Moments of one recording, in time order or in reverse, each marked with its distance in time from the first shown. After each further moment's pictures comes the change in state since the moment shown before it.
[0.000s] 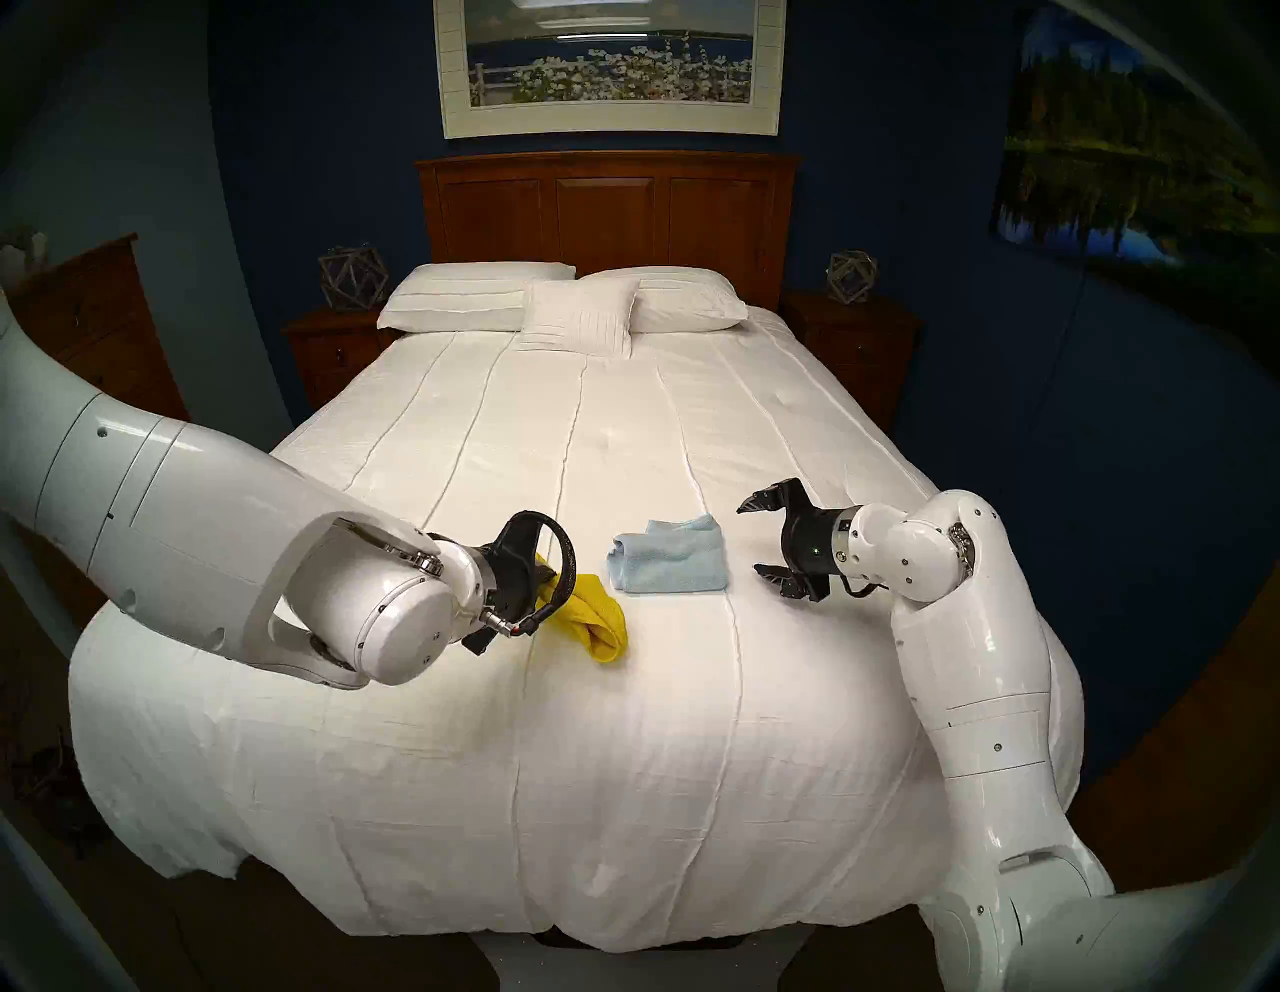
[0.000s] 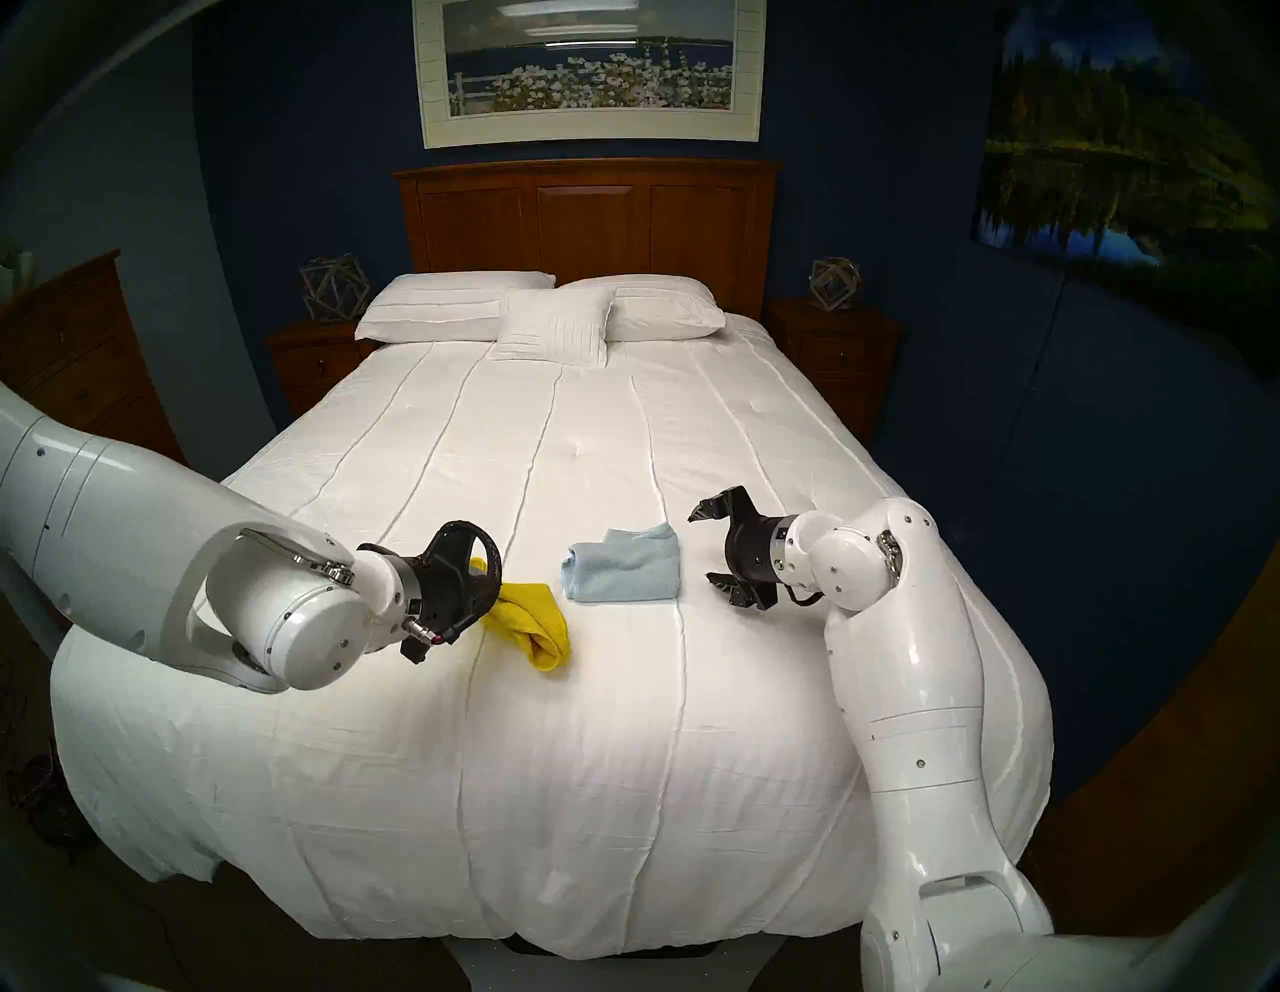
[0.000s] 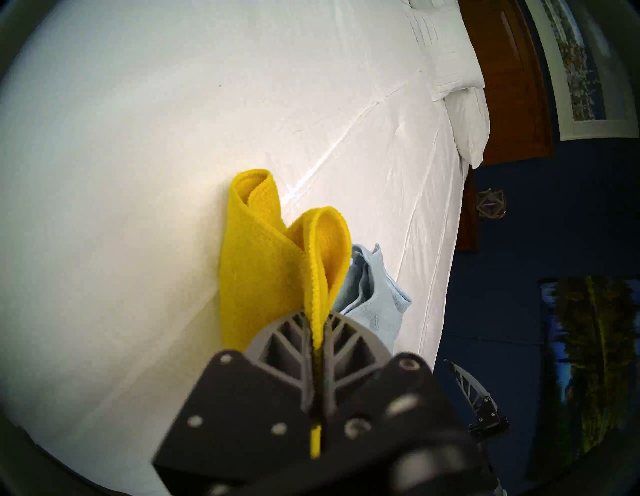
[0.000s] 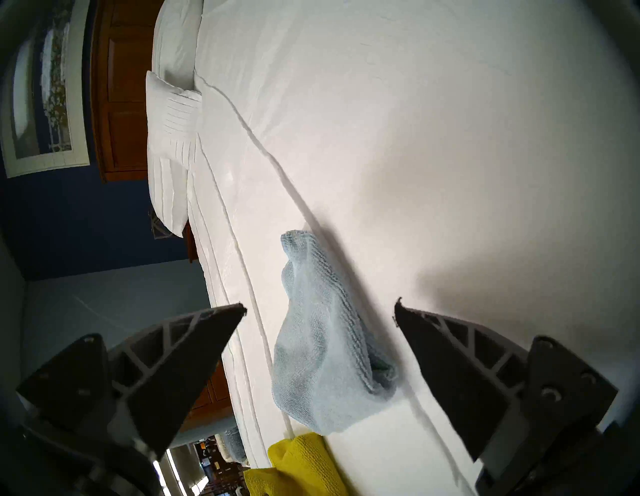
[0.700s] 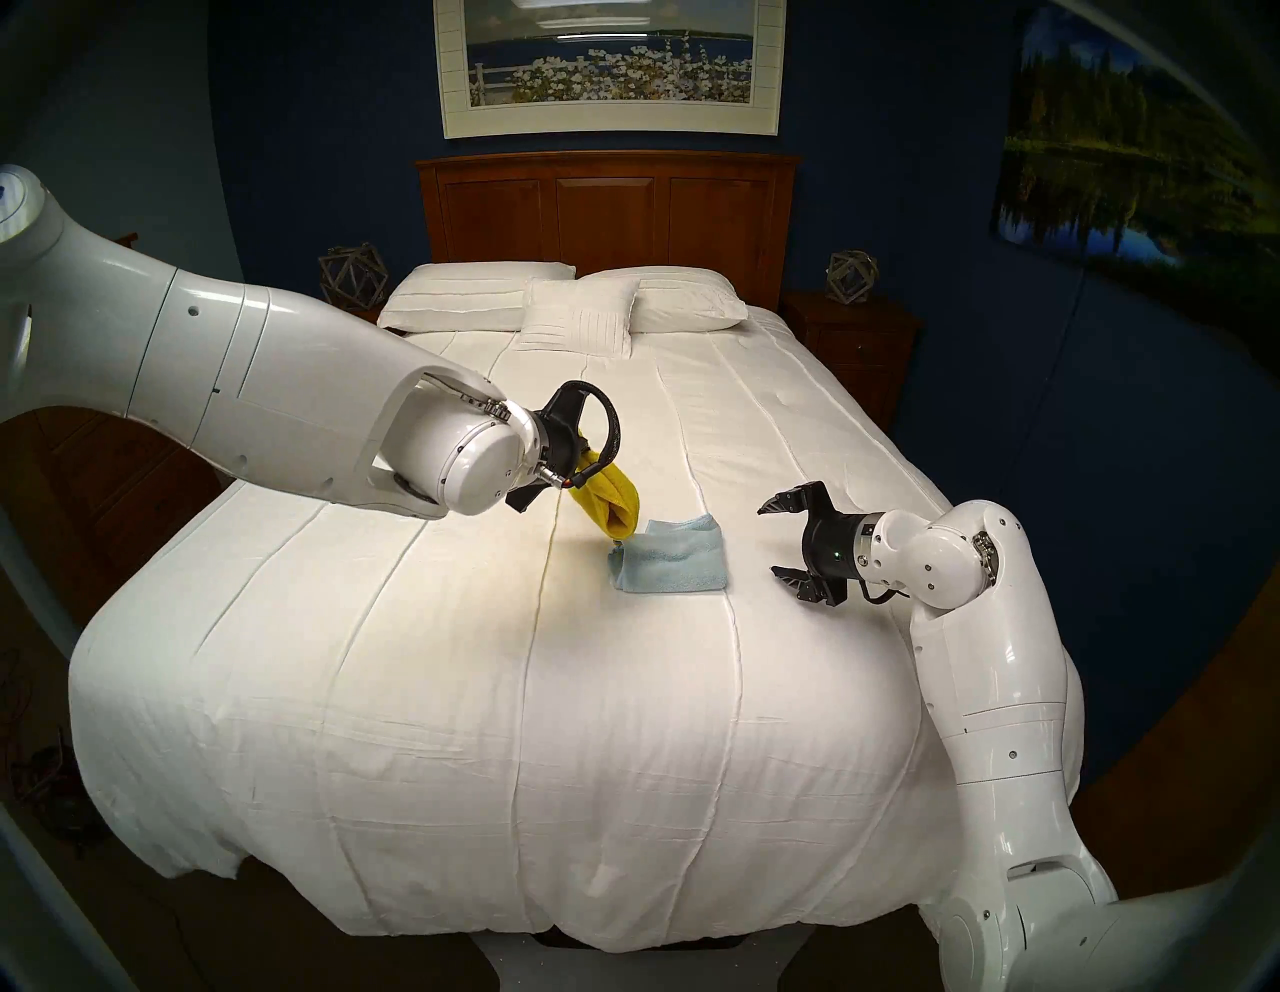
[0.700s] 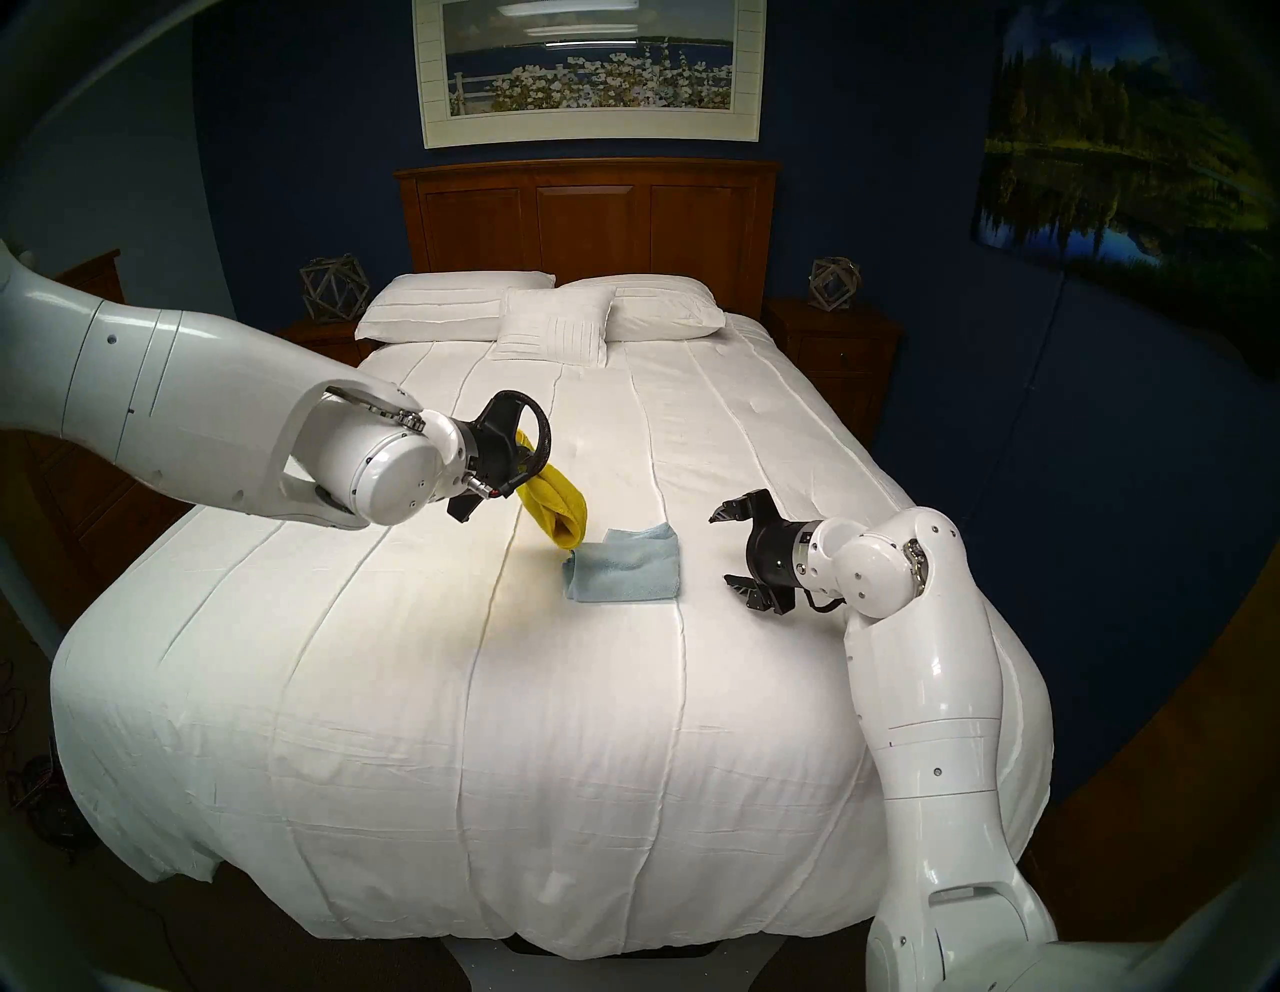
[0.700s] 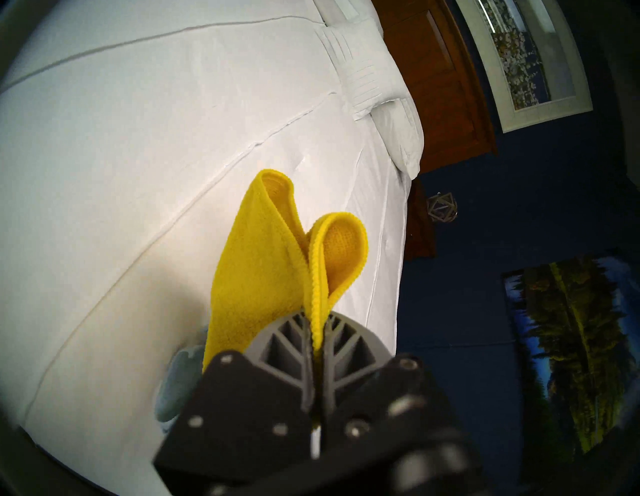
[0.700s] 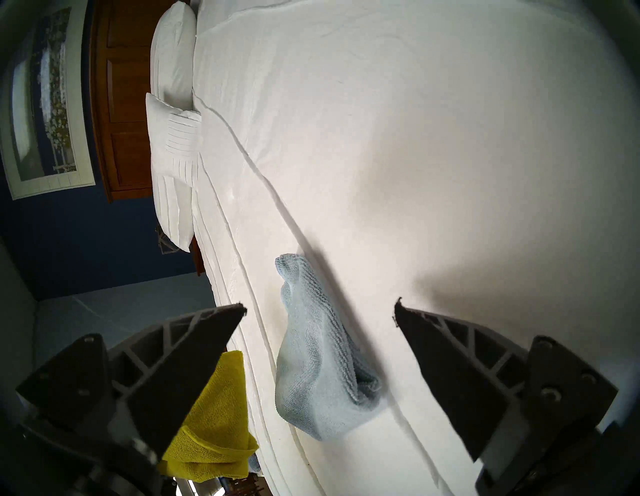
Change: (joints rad) left arm -0.001 -0.188 -0.185 0.336 0.014 0.101 0.147; right arm -0.018 0.016 0.072 -0.003 0.023 0.000 0.002
